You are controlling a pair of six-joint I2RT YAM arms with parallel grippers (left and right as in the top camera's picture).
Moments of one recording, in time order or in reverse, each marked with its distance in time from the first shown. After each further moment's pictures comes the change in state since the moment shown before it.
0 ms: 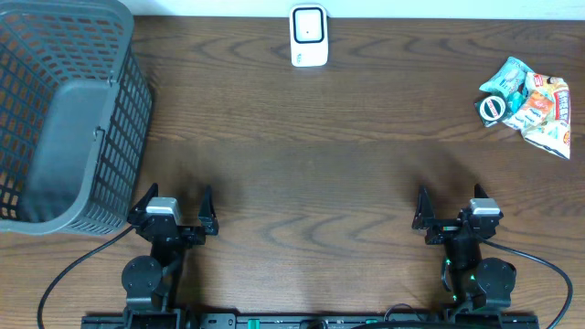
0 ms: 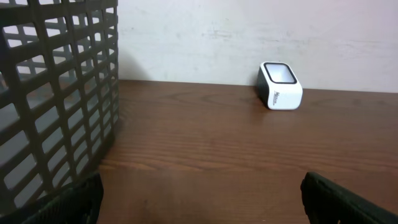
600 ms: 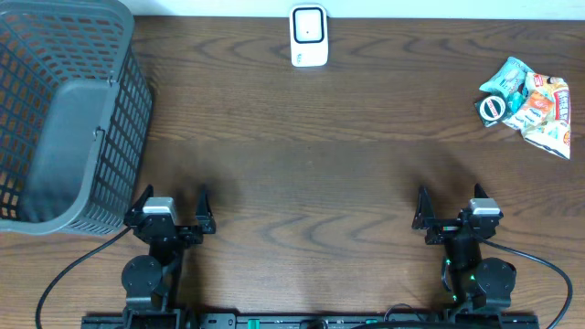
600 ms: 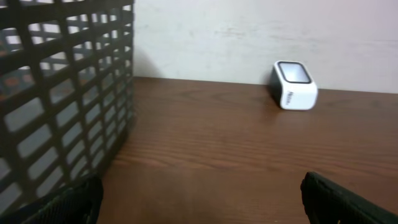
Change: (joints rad) left arm 0.000 0.000 0.007 -0.018 -0.061 0.000; right arm 0.000 0.000 0.000 0.000 0.000 0.000
